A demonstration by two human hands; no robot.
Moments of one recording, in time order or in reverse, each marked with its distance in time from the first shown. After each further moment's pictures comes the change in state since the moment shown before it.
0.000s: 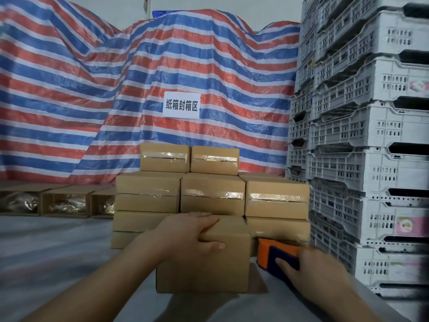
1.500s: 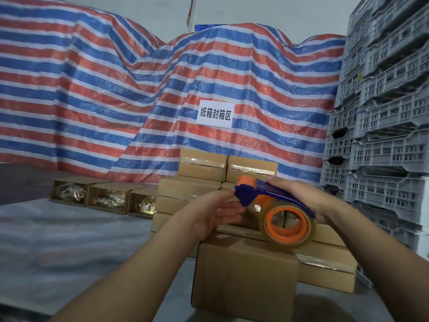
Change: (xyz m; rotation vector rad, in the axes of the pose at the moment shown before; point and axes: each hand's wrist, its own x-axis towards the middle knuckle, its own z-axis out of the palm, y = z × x) left_hand 0.003 -0.024 -0.037 -1.748 0.235 -0.270; right_hand 0.118 -0.109 -0.121 1.109 -0.464 -0.181
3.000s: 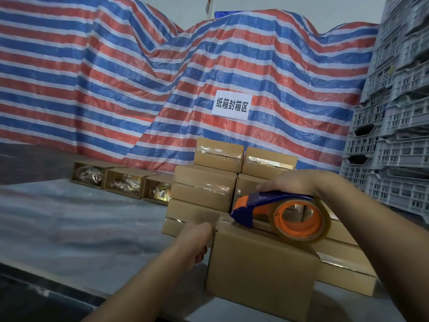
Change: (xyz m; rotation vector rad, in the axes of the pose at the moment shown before) left_hand -0.011 -0.075 -0.054 0.350 0.435 -0.204; right_hand 0.027 -0.052 0.046 -0.871 -0.249 0.059
